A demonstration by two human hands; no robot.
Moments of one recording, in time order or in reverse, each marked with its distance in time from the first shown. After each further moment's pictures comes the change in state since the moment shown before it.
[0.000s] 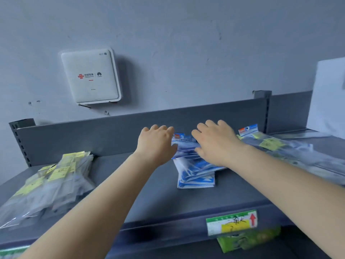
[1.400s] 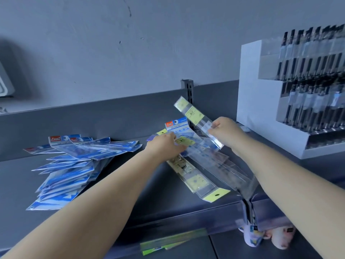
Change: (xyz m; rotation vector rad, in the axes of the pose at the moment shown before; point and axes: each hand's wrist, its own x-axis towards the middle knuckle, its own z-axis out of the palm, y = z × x) left_hand 0.128 0.282 0.051 -0.472 -0.483 -0.210; right_hand -0.103 0.271 0.138 1.075 -0.047 0.737
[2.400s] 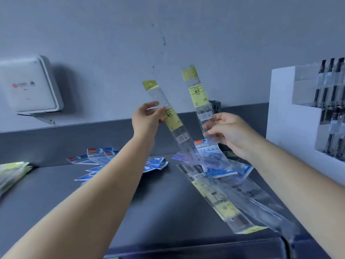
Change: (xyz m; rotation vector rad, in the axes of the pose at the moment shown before) left_hand 0.000 -0.047 -0.103 -1.230 0.676 -0.026; right_hand -0.002 -0.083 -0.002 0.710 -0.251 -0.139
